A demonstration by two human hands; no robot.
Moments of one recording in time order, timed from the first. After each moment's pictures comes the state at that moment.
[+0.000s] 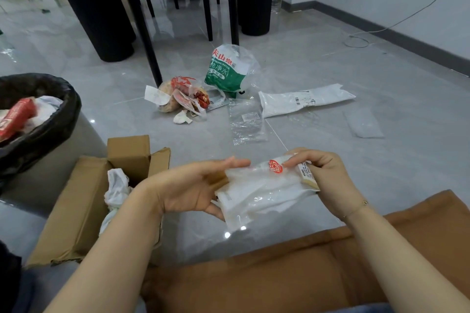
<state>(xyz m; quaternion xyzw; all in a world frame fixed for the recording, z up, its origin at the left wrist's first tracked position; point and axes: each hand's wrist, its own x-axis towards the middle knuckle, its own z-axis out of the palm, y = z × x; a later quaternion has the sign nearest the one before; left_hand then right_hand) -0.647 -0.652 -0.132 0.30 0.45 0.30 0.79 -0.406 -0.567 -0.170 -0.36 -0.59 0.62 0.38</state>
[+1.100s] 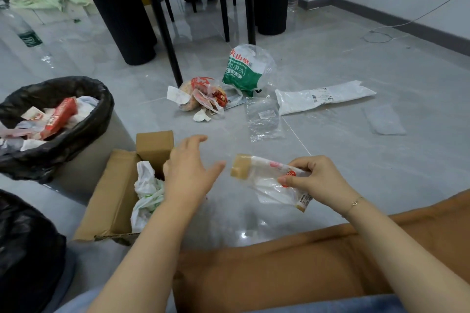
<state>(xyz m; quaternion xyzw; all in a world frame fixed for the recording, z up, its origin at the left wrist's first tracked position) -0.651 -0.680 -0.150 0.47 0.84 0.25 0.07 -0.425 -0.580 -0.180 -0.42 -0.72 0.51 0.24</state>
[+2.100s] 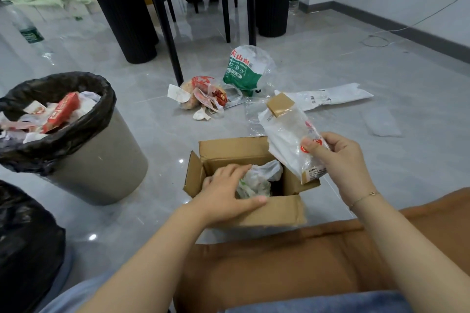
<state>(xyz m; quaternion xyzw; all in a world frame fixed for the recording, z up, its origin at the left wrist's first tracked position) -0.616 -0.684 -0.180 0.63 0.72 0.10 0.27 -0.411 -0.578 -0.155 -0.43 -0.57 0.54 0.44</state>
